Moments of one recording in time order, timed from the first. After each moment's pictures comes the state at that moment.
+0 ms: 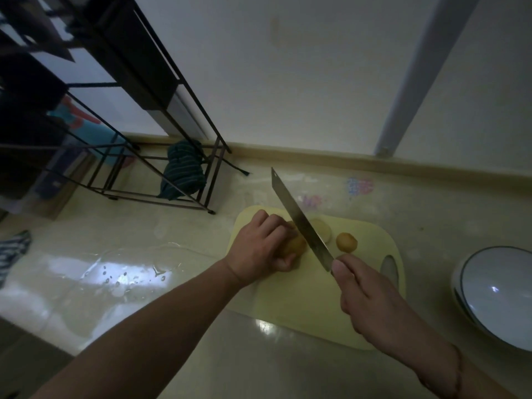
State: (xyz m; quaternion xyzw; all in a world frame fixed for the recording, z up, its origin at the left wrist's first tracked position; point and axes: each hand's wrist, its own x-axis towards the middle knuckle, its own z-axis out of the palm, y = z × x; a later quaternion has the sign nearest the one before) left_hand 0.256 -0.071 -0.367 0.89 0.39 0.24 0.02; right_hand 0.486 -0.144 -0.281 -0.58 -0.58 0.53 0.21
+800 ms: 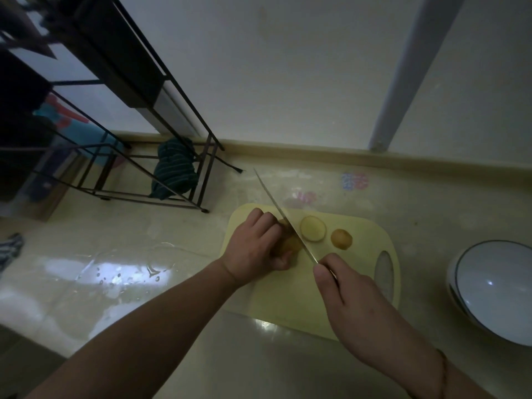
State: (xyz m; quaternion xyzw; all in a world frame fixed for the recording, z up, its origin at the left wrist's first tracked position) left_hand 0.259 -0.071 -0.373 0.88 0.39 0.25 0.02; right_hand 0.473 -0.152 -0.269 -0.59 -0.63 0.48 0.19
